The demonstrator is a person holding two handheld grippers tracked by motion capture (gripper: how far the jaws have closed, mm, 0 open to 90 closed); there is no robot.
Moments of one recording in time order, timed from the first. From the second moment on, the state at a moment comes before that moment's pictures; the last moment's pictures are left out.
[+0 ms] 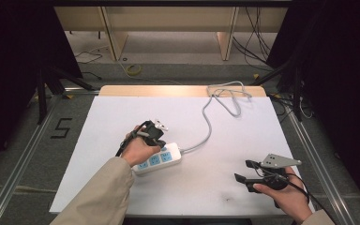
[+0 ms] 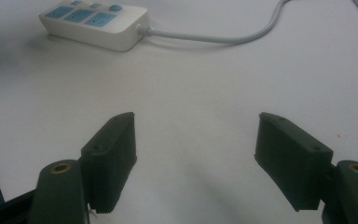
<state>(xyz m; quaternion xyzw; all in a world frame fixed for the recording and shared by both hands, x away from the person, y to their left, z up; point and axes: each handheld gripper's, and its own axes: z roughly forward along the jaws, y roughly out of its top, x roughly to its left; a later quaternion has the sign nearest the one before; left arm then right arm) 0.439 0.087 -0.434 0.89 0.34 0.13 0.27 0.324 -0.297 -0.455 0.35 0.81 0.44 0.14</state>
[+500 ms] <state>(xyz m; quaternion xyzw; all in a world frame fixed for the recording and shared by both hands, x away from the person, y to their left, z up) 0.442 0.081 -0.442 0.89 0.34 0.13 0.26 0.324 -0.297 -0.455 0.35 0.81 0.44 0.14</state>
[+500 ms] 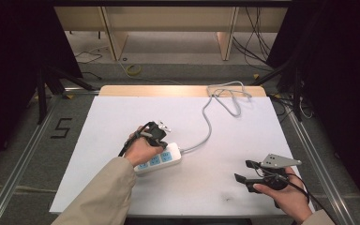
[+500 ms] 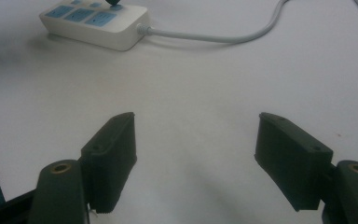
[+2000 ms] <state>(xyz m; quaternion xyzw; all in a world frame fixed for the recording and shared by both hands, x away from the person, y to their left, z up) 0.442 0.076 -0.446 0.90 0.33 0.14 0.25 0.323 -0.295 -0.455 0.35 0.81 0.44 0.14</state>
